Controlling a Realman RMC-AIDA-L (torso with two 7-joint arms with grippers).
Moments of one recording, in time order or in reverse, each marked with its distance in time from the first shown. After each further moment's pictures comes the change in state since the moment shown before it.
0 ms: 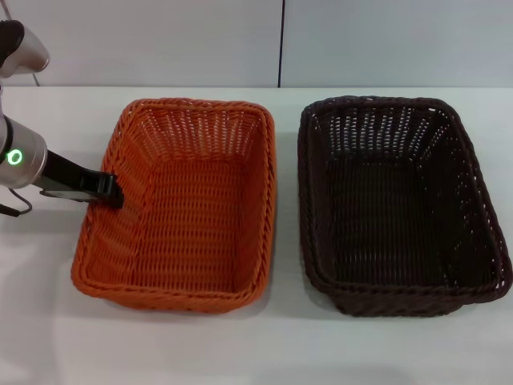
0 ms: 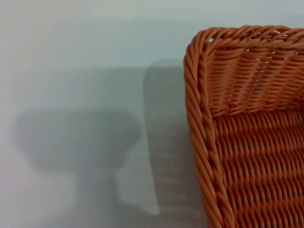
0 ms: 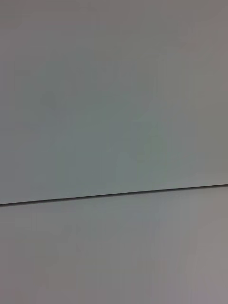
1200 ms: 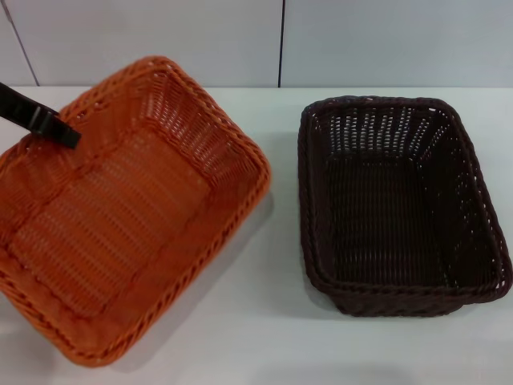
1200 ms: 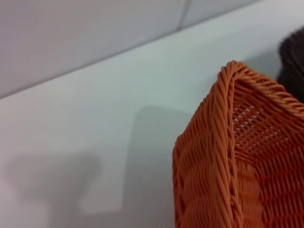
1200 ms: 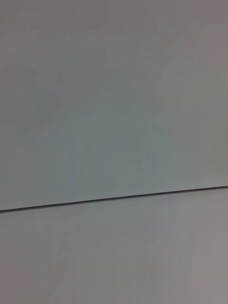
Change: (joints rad) left arm -0.136 0.157 -0.201 0.153 -0.055 0.419 0.339; right arm 0.008 0.003 -0.002 0.004 0.002 -0.008 0.008
